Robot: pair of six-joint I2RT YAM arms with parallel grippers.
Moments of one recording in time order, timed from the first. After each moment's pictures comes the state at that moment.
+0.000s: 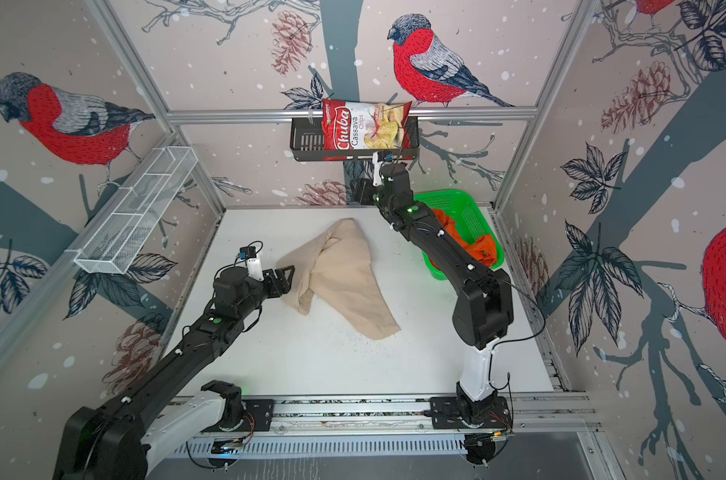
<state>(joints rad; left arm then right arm) -0.26 0.99 0.52 0.07 0.11 -0.42 0.54 1.83 1.71 -0.19 -0.07 0.37</state>
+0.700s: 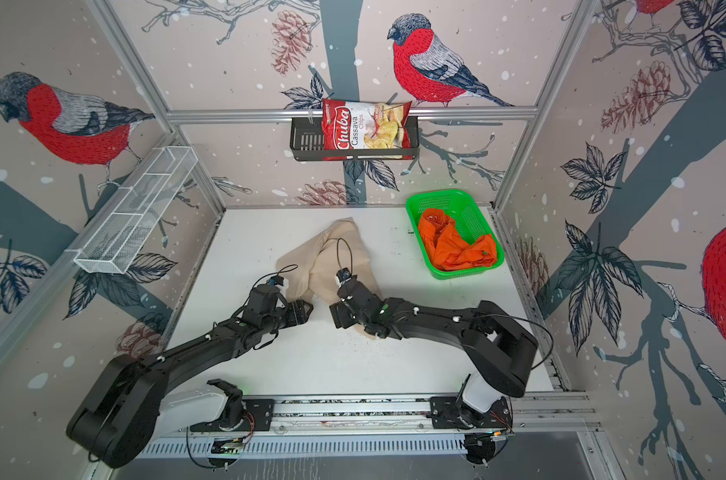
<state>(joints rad) -0.41 1.23 0.40 0.02 0.15 -0.60 1.06 1.64 0.92 -0.08 0.18 0.37</state>
